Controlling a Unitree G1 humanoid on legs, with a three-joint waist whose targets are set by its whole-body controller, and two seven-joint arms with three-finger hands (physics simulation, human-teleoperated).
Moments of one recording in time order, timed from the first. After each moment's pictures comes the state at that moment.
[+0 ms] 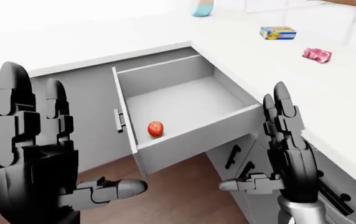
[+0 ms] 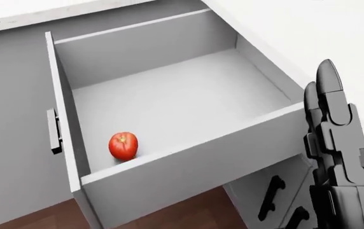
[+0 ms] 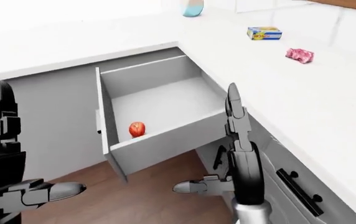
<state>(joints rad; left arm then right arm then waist) 0.24 0.13 0.09 -1.02 -0.17 0.10 0.11 0.27 -0.01 0.03 -0.77 -0.21 -0.03 0.10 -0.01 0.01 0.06</state>
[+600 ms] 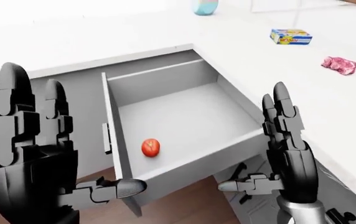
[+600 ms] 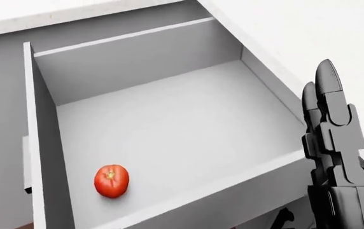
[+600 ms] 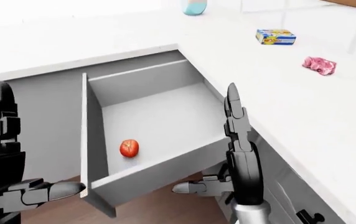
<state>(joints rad) 0.24 0.12 0.10 -1.02 -0.18 0.10 0.11 0.27 -0.01 0.04 -0.77 -0.19 -0.04 0.10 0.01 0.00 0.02</state>
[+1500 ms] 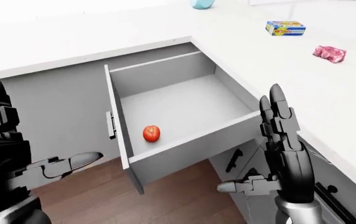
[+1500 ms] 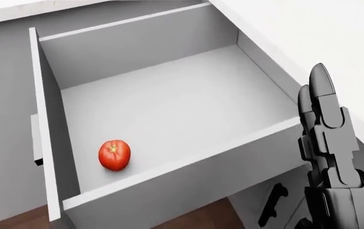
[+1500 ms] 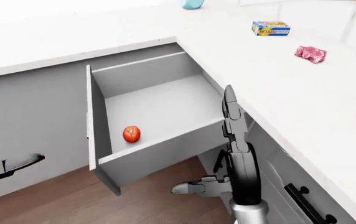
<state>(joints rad) 0.04 0.07 0.48 -0.97 -0.24 0.28 0.03 0.28 -0.01 0.04 -0.75 -0.20 -0.06 0.10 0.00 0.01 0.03</state>
